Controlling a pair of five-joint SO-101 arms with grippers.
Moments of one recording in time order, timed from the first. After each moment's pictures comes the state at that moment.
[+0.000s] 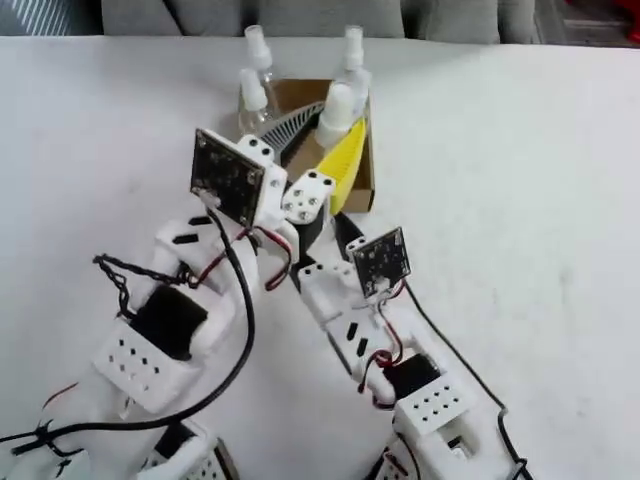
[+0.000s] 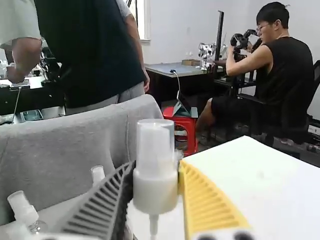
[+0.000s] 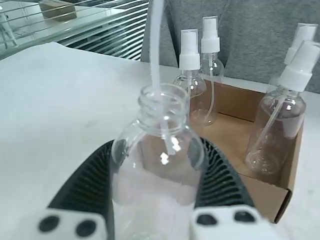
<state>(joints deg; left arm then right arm) 29.6 -47.5 38.0 19.3 2.3 -33.1 -59.9 87.3 -12.9 -2.6</state>
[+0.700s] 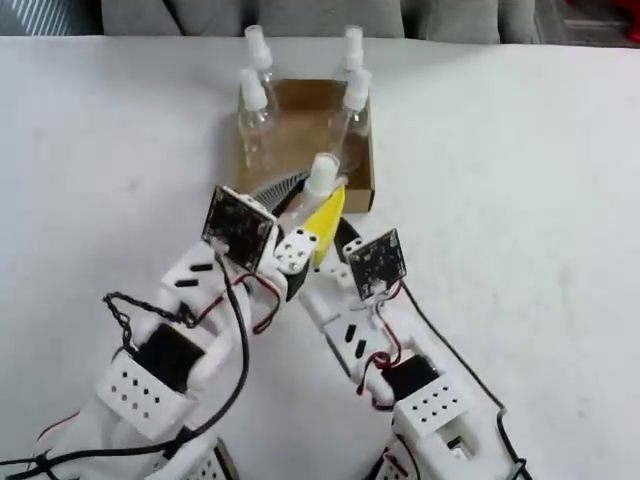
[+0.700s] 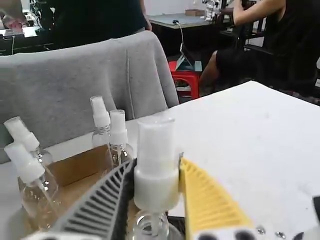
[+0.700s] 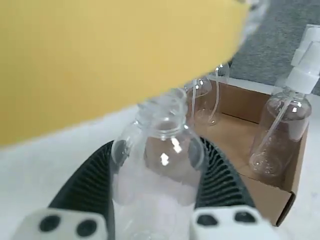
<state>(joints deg) 29.1 -60.4 60.8 19.3 1.8 -33.3 -60.0 87.7 -12.8 -0.4</state>
